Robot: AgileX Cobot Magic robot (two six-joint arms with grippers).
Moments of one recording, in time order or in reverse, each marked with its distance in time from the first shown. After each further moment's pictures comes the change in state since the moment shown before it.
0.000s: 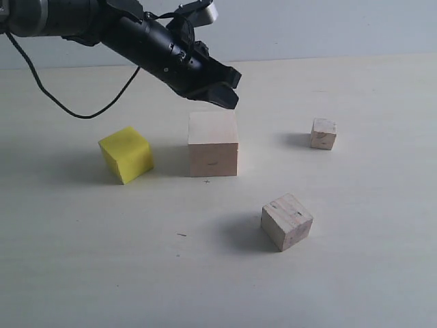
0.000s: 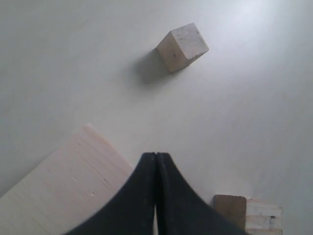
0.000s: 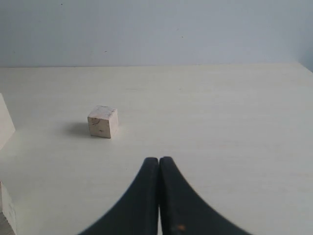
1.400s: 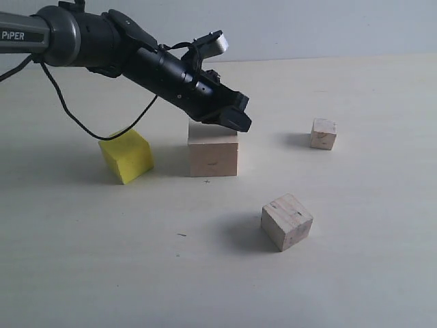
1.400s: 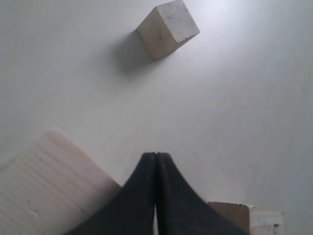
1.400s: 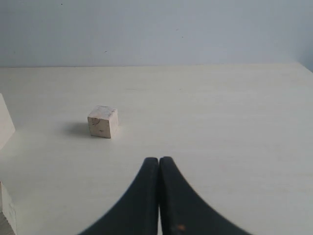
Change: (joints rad) left arm 0.000 0.125 -0.018 -0.184 0.045 0.157; right arm 0.000 0.000 0.000 0.000 0.000 0.000
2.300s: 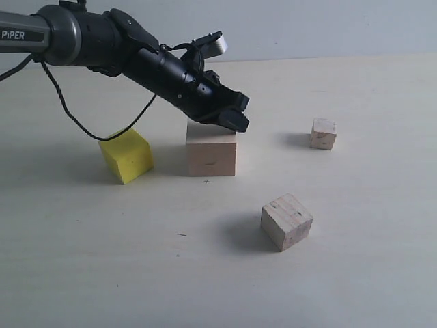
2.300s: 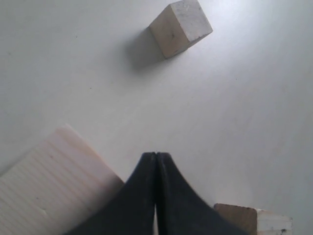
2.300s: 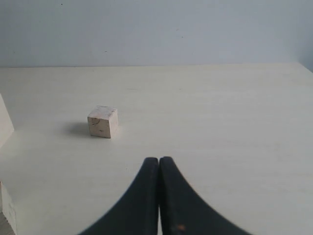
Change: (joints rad) left arm -0.004 0.002 -0.002 0.052 -0.031 -0.067; right arm 0.000 0.000 0.000 0.000 0.000 0.000
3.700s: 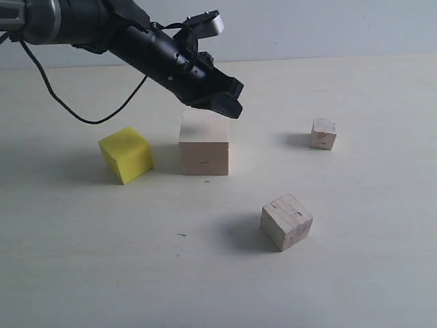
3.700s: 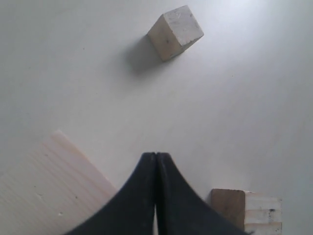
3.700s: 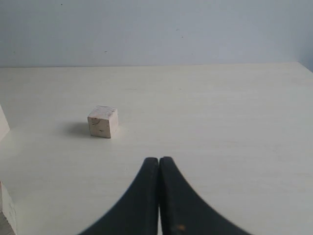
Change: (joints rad) left arm 0.000 -0.087 -0.002 0.114 0.019 -0.056; right arm 0.000 0.000 0.000 0.000 0.000 0.000
